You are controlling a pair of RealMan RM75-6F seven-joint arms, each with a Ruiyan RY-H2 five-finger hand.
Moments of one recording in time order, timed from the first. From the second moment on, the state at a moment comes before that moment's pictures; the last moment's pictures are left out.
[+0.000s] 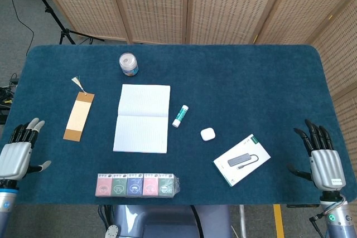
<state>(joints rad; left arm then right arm) -0.16 -1.16 -0.07 -1.63 1.38 1.32 0.06 0.11 -1.20 0.09 -1.58 -1.55 1.53 0.05</state>
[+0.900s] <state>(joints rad) -0.39 -1.40 -0.19 -1.45 1.05 1.04 0.17 0.11 -1.20 0.10 -1.57 -1.52 1.51 0.07</state>
